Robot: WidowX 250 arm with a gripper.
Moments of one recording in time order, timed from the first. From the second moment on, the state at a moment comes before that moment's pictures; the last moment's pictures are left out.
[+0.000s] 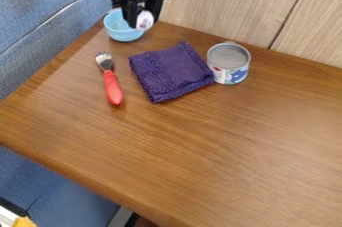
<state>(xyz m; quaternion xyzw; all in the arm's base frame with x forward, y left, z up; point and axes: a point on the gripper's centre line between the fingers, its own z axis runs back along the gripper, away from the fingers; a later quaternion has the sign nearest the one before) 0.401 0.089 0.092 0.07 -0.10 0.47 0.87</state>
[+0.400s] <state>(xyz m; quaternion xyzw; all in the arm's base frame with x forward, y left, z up) 0.382 0.014 0.097 0.04 -0.10 0.39 0.91</state>
